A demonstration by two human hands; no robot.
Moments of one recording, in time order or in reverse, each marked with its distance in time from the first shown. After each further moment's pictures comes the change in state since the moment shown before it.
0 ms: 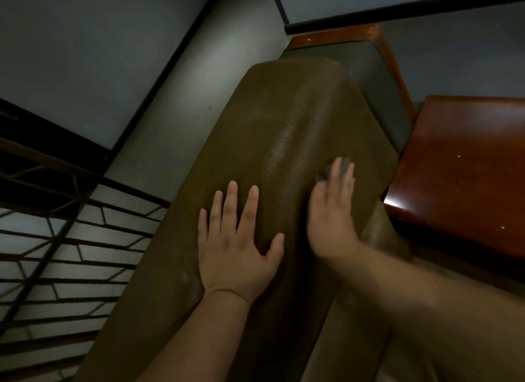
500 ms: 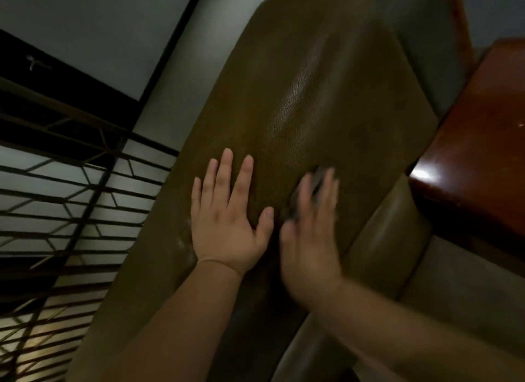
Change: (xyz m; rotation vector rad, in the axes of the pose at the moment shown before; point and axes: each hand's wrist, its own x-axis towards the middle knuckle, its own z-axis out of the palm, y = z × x) left_hand 0.003 0.001 -0.008 0.043 -0.015 -0.003; right_hand -0.081 -0.011 0.011 0.067 -0.212 -0.146
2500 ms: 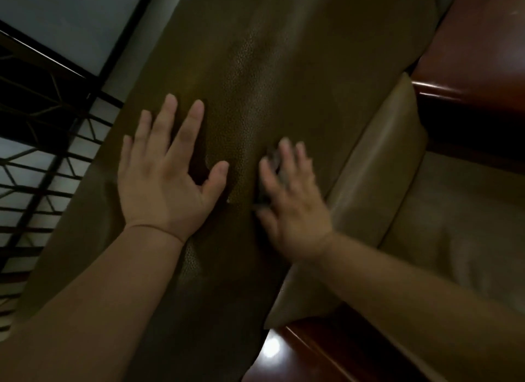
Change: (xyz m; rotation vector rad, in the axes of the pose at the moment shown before) left_hand -0.153 -0.091 0.003 -0.007 0.045 -0.013; right_hand -0.133 0.058 0.099 -0.290 0.054 -0.439
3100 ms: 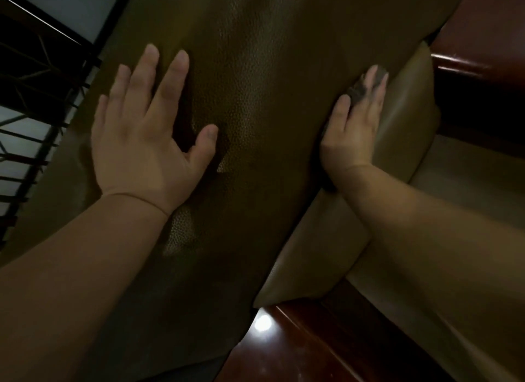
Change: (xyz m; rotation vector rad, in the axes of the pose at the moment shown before) left_hand -0.002 -0.002 0.009 0.013 0.061 0.002; right_hand 0.061 0.091 -0.014 0.192 0.297 0.622
